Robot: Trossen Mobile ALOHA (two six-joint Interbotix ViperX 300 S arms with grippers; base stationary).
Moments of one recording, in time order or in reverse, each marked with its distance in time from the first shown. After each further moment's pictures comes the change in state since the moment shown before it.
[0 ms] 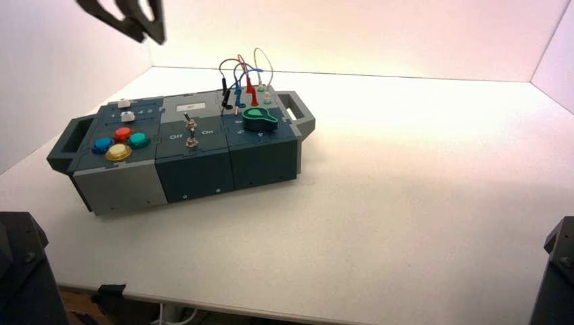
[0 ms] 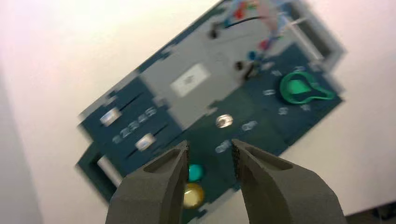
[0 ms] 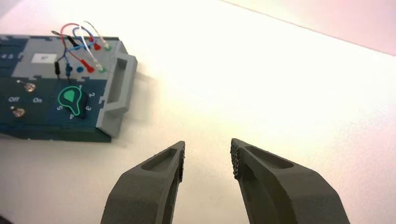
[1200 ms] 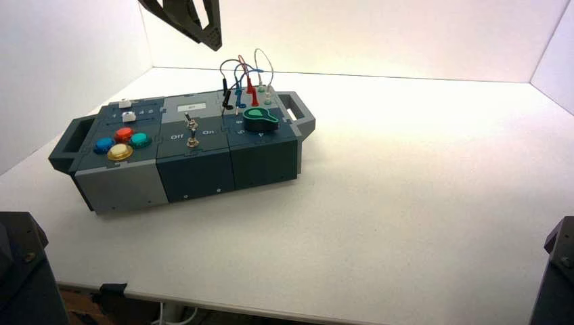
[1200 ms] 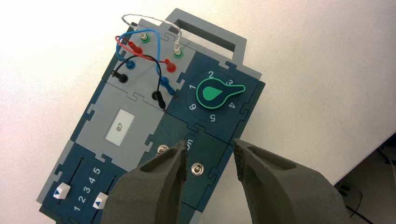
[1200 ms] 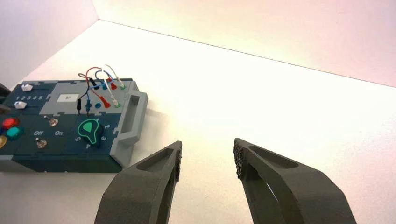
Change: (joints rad) left arm -0.327 0.018 -0.002 -0.012 -0.084 0.140; right arm -0.009 -0.258 0.133 0.040 -0.118 0.012
